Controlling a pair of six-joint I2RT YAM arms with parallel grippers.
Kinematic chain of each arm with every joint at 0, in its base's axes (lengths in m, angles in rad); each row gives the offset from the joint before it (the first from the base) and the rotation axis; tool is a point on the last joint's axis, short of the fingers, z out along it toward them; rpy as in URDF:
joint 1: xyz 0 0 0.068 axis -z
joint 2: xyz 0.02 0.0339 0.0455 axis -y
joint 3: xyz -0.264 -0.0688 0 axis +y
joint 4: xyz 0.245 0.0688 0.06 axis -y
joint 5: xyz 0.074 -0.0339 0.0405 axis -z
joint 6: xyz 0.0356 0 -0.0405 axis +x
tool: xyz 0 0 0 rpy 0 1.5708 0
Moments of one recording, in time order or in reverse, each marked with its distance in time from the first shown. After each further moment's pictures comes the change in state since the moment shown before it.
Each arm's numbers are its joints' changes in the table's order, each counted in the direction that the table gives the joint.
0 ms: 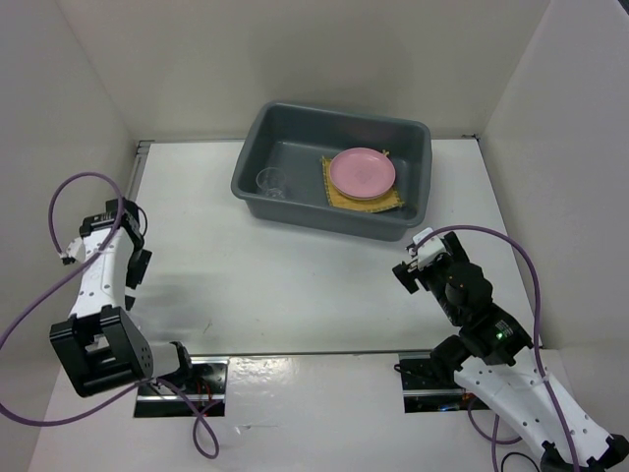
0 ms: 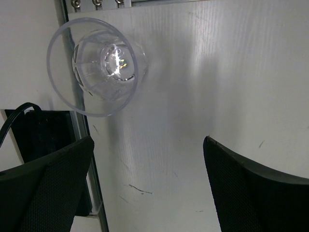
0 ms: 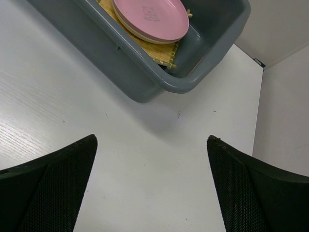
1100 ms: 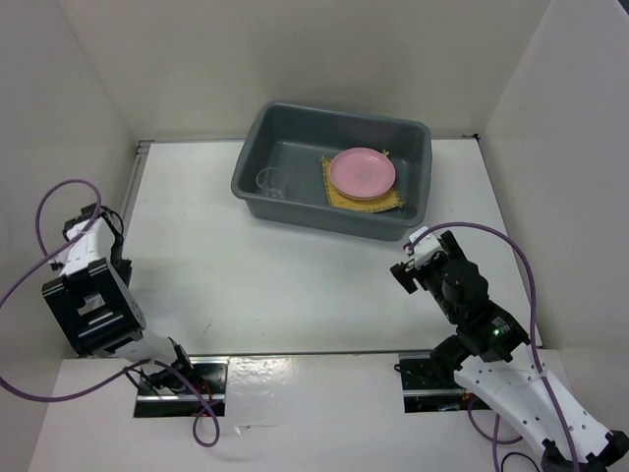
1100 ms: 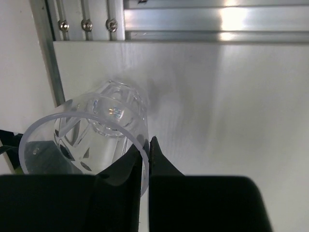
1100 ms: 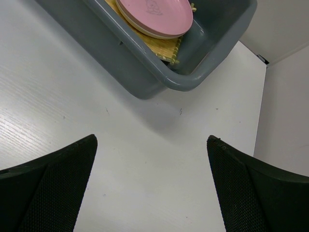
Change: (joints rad) left arm -0.222 -0.243 0.018 0.187 0.055 0.156; right arm -0.001 -0.030 0.002 0.000 0.001 0.000
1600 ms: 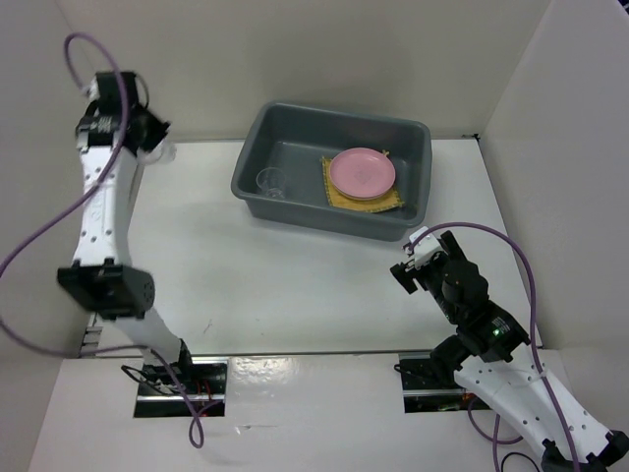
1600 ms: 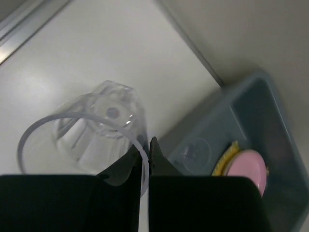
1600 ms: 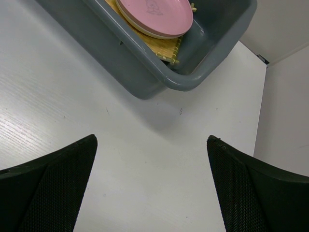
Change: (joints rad) left arm 0.385 -0.078 -0.816 0.122 0.268 0.239; right arm -0.001 0.000 0.000 0.000 0.000 0.000
